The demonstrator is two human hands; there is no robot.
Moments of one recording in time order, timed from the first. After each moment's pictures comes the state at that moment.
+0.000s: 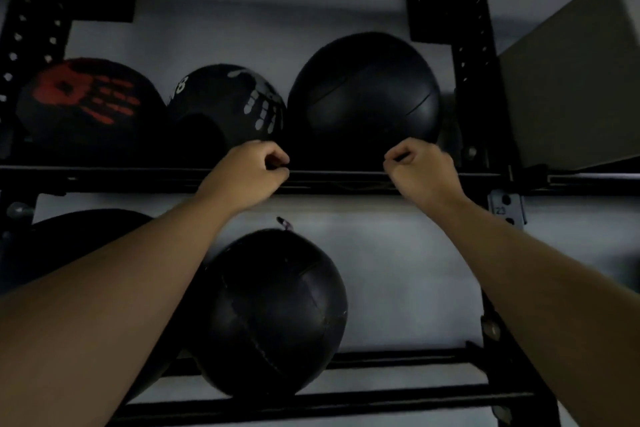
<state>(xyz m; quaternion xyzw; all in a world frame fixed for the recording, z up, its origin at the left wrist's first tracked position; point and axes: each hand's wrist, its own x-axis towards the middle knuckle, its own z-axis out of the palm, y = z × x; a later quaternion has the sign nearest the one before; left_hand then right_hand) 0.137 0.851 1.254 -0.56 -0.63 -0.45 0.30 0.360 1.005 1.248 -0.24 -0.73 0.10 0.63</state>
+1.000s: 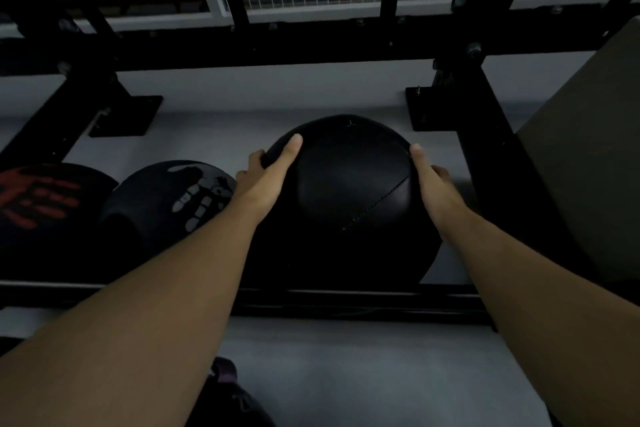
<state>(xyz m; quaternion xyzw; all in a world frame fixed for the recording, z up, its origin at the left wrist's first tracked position) 0.181 1.005 1.414 -0.43 -0.54 -0.69 0.23 0.362 1.198 1.423 -0.09 -0.67 0.35 0.65</state>
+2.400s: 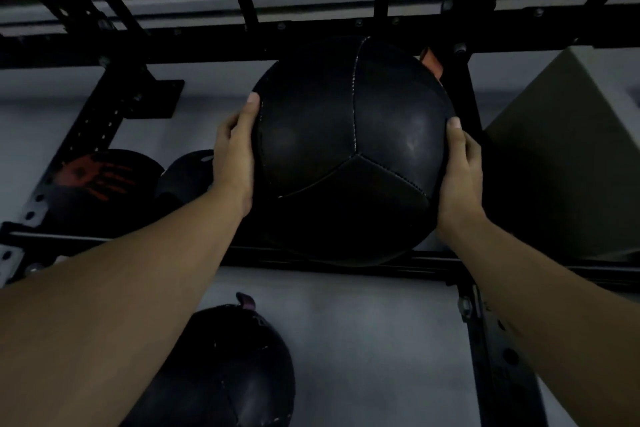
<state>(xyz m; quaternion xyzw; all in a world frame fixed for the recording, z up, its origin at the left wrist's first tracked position) 0.279 0.911 1.358 -0.49 -0.28 -0.81 0.16 0.472 1.102 1.343 0.10 -0.54 0.42 0.72</state>
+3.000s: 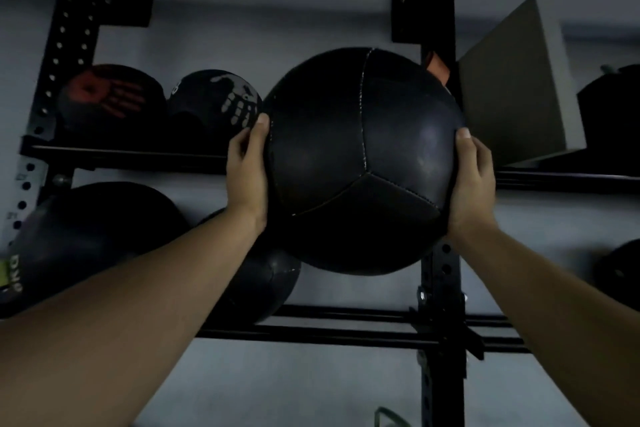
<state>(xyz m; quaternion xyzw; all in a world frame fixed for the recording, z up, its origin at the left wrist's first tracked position) 0.326 0.849 1.198 -0.43 -0.31 -0.85 0.02 0.544 1.014 1.192 -0.06 -0.55 0.40 0.73</state>
